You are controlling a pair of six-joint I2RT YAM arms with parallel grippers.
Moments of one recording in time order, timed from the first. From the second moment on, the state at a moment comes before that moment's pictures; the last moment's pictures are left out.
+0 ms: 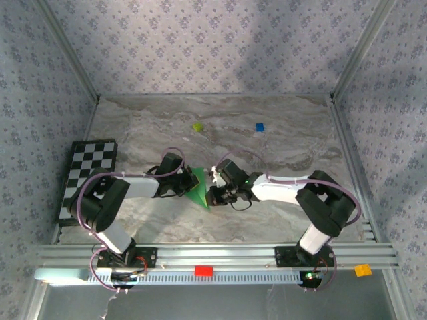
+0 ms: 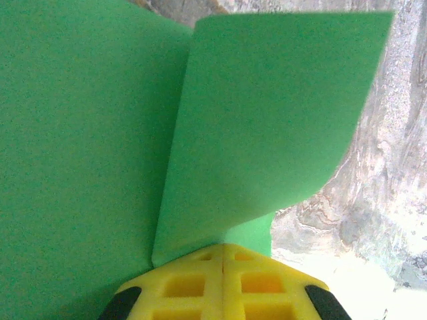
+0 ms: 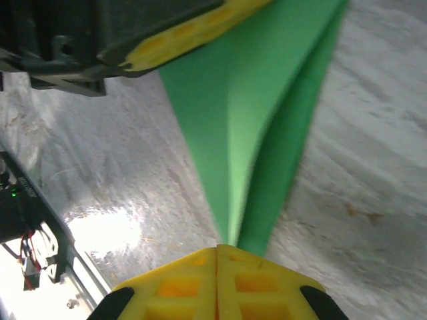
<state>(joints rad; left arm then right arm) -0.56 1.63 0.61 0.15 0.34 -1.12 0.86 1.63 0.82 -0.13 -0.41 0.66</state>
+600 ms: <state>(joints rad) -0.56 1.63 0.61 0.15 0.34 -1.12 0.95 1.69 0.93 -0.16 -0.38 0.66</state>
